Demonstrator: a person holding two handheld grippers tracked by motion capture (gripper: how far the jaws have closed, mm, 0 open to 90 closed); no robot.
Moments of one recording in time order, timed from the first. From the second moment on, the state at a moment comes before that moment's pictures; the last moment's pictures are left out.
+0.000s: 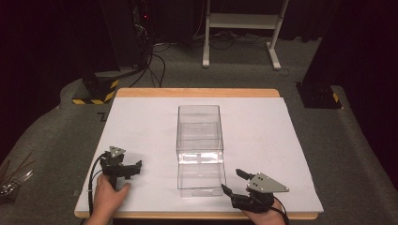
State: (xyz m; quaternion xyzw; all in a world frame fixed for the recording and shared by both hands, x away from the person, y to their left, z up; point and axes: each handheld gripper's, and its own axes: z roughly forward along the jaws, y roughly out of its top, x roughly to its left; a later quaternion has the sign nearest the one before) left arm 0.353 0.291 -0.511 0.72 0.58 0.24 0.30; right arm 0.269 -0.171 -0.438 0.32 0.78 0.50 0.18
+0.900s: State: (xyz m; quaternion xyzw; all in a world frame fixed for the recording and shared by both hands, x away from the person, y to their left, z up) left arm 0.353 0.291 -0.511 0.72 0.58 0.24 0.30; right arm 0.274 -0.159 -0.459 0.31 0.81 0.48 0.16
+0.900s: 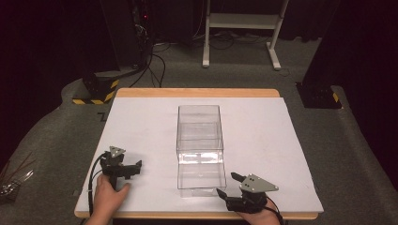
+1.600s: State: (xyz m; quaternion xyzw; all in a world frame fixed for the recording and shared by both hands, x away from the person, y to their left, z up) left arm 0.353 0.291 -0.511 0.72 0.58 0.24 0.30; right arm 0.279 -0.149 -0.461 0.31 0.81 0.47 0.17
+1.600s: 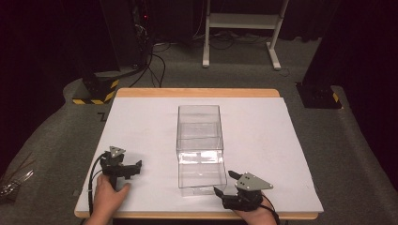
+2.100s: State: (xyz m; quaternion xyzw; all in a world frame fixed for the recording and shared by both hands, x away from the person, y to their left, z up) left arm 0.353 0.291 -0.511 0.72 0.58 0.24 0.30; right arm 0.289 -0.138 -0.461 0.32 0.80 0.47 0.19
